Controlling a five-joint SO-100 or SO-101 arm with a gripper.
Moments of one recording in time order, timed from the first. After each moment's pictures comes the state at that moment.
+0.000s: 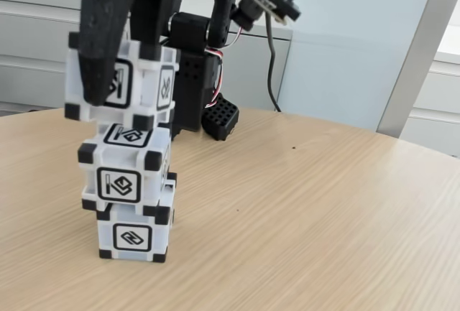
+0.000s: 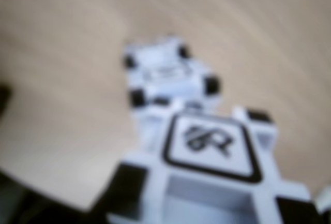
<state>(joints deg) 39.4 107.2 87.8 98.3 -1.9</state>
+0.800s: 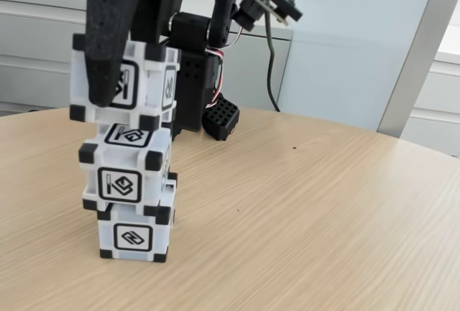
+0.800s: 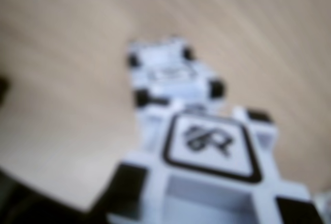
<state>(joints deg) 39.4 107.4 88.2 98.3 -5.4</state>
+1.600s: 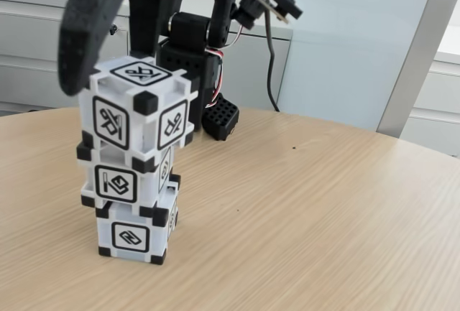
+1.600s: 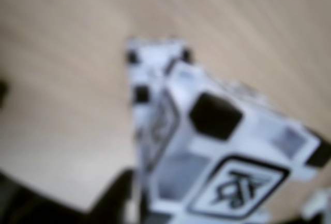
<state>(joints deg) 39.4 107.6 88.2 98.3 -3.5</state>
